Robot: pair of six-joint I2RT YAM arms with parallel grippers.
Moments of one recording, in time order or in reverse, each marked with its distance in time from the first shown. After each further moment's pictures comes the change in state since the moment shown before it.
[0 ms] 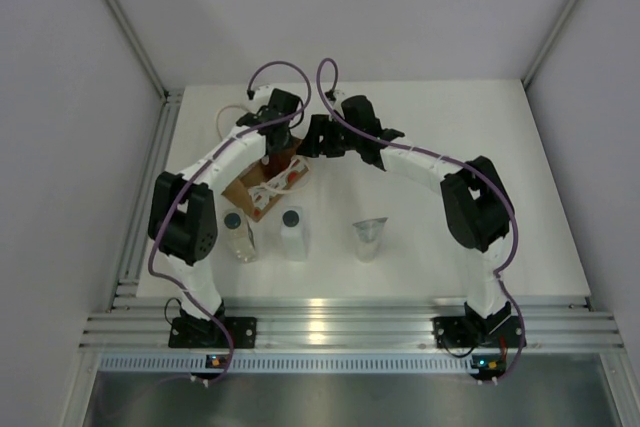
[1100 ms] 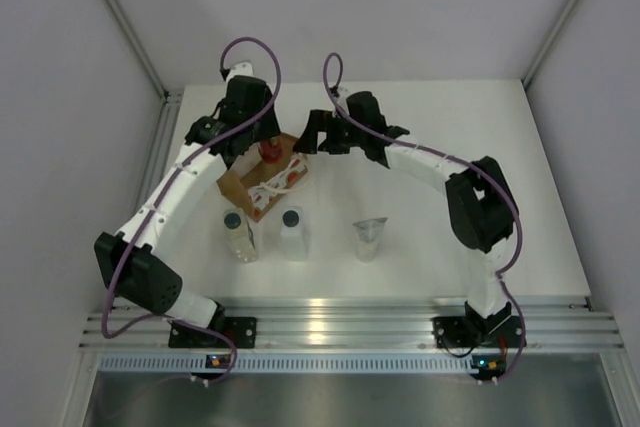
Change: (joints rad) left arm 0.003 -0.373 -0.018 -0.053 0.181 0.109; right arm -0.020 -0.018 0.000 0.000 -0.060 0.027
